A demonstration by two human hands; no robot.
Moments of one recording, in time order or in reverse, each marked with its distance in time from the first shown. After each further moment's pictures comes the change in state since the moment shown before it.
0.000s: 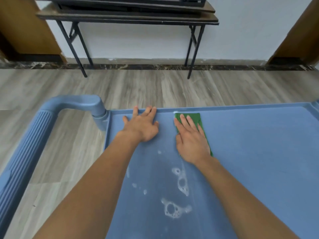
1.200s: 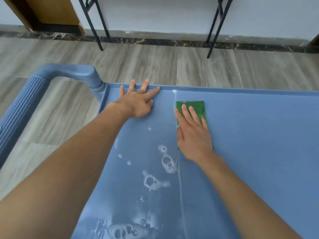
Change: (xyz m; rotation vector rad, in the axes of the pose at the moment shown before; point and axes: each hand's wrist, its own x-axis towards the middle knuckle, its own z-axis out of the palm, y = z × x) left_hand -0.003 0.008 0.003 0.165 -0.037 -0.063; right_hand -0.043 0.035 -0.003 0.029 -0.055 -0.133
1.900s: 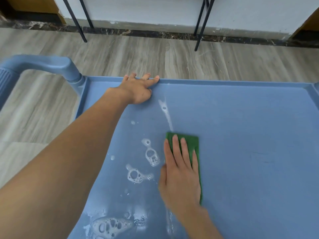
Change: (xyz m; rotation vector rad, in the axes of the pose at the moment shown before) left_hand 0.022 0.044 -0.015 -0.106 -0.055 0.091; right_hand -0.130 -0.033 0.013 0.035 0.100 0.134
